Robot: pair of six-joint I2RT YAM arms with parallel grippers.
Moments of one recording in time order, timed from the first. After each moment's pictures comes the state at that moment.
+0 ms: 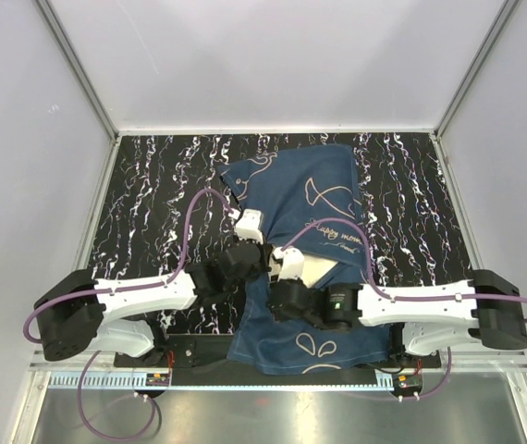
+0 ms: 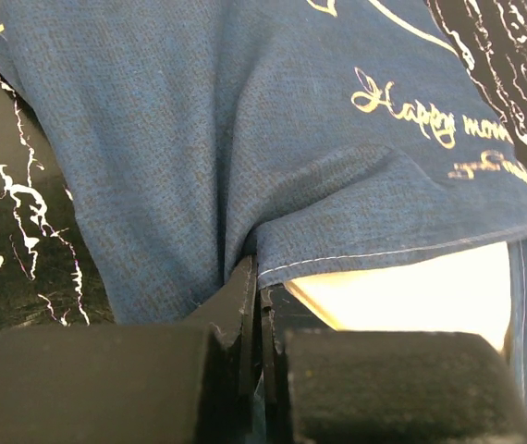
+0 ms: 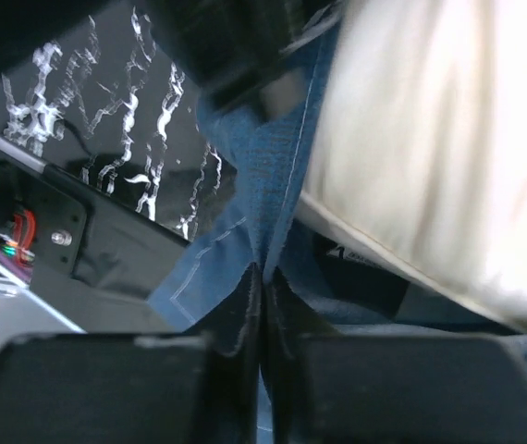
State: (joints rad) left arm -1.08 1.27 0.62 0.22 -0.53 -0.57; right arm 1.40 1.25 0.80 -0.34 0.44 0.96
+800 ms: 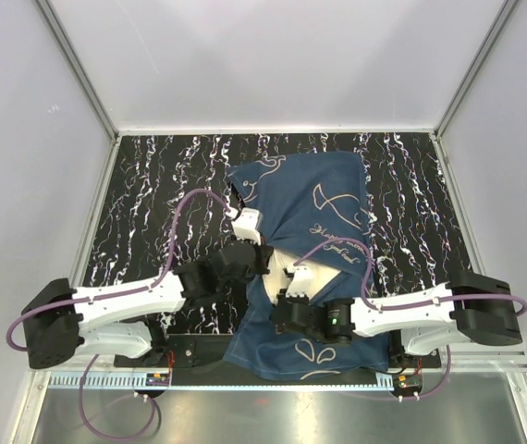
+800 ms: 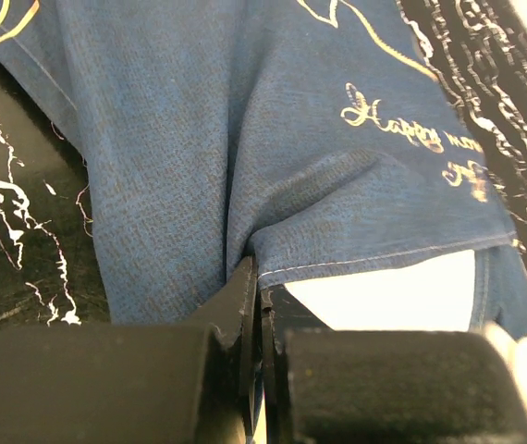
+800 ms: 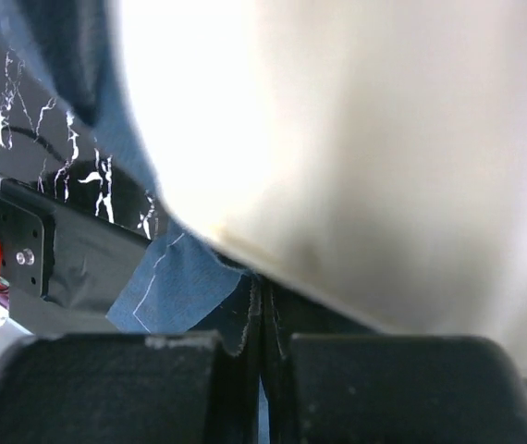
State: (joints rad) left arm -1.10 1.18 0.67 0.08 -0.50 -0.58; right arm 1.47 1.34 0.63 -0.17 0.50 1.21
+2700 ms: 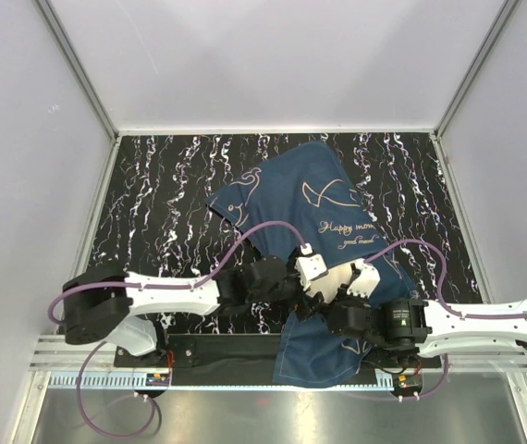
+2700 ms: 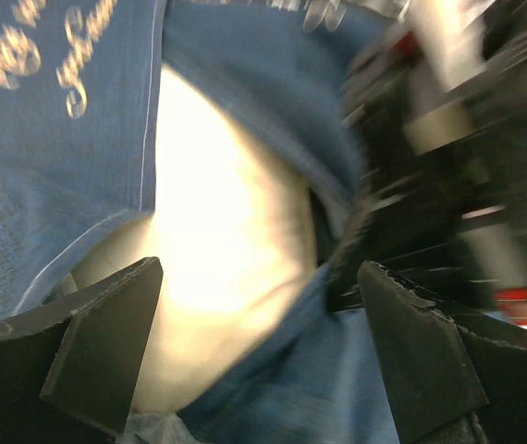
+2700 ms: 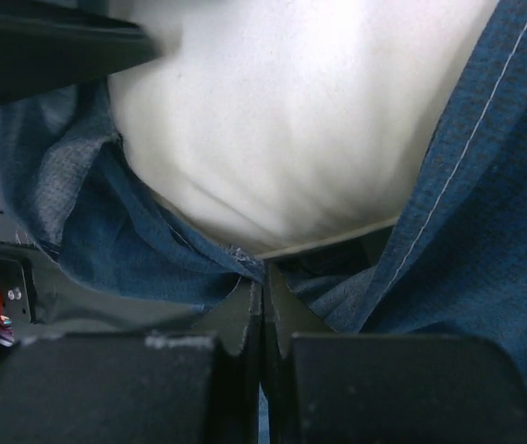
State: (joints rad) left arm -1.26 1.41 0.73 0.35 0.05 -0.07; right arm 1.50 0.75 0.51 -0.79 0.65 1.52
